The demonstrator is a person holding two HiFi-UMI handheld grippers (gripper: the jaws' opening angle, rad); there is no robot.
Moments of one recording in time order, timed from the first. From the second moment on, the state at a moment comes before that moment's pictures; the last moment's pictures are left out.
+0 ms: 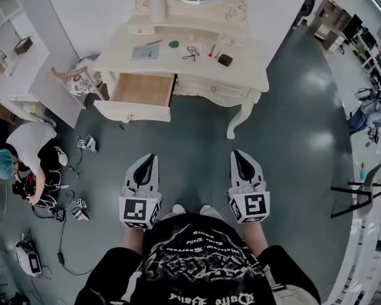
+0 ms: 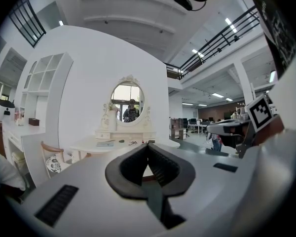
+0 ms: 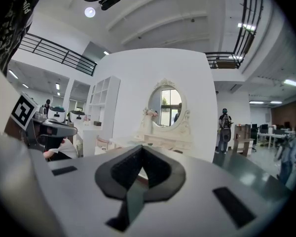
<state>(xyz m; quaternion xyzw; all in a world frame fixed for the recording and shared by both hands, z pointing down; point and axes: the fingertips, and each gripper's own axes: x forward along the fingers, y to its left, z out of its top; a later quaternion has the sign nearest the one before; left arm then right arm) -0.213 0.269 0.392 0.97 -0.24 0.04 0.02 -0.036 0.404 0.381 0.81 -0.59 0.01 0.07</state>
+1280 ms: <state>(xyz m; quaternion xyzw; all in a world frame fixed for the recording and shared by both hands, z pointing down) -0.134 0.155 0.395 0.95 -0.30 0.05 0.05 0.072 0.275 0.399 0.77 -0.64 0.03 0.09</state>
